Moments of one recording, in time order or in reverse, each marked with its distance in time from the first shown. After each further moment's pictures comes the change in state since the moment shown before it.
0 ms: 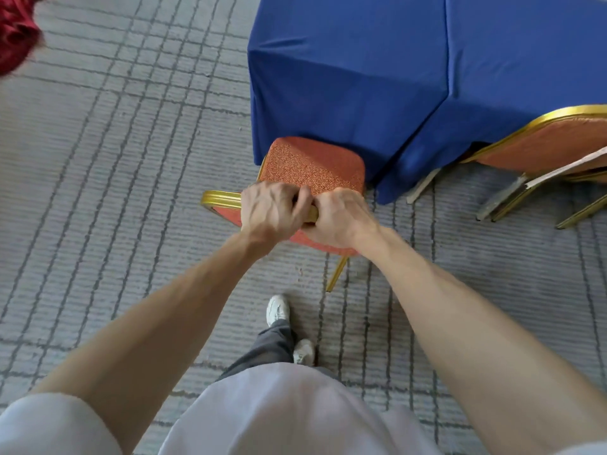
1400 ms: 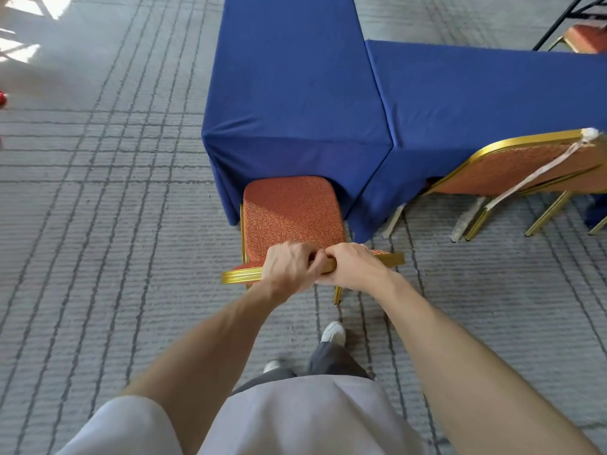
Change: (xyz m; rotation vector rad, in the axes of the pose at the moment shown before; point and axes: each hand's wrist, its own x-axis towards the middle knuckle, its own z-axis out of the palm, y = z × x) left_hand 0.068 0.039 0.075 -0.113 -0.287 0.251; right_hand 0.011 0.087 -0.018 0.218 -0.131 0.324
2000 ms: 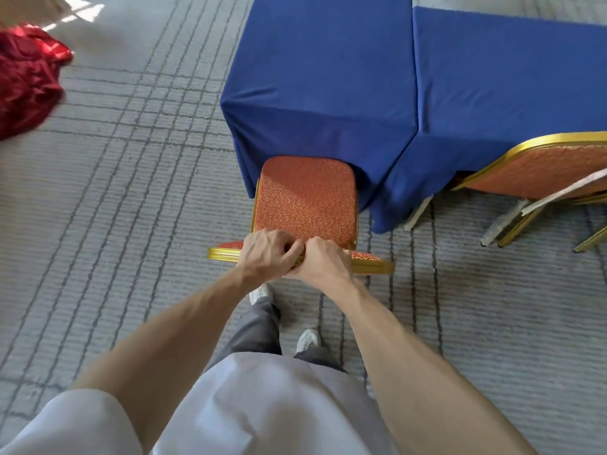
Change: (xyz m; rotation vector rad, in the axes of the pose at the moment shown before) left_hand -0.024 0.015 0.010 0.078 0.016 -0.182; right_hand -0.003 0.003 0.035 0.014 0.097 0.000
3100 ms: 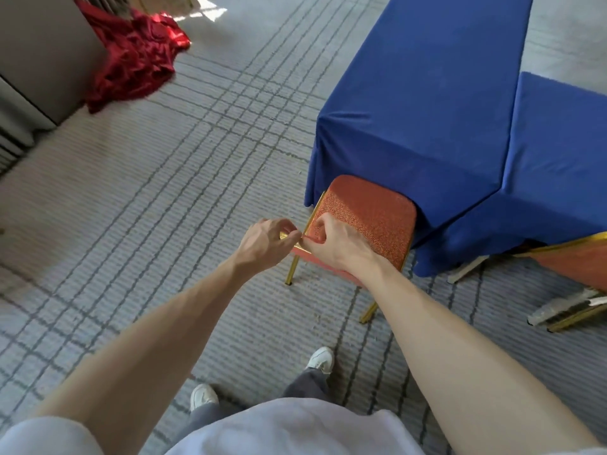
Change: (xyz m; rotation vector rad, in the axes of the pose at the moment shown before) left_hand -0.063 -0.075 -0.097 -0.267 -0.009 -0.446; right_hand 0.029 -0.100 -0.013 -0.042 -0.216 -0.291
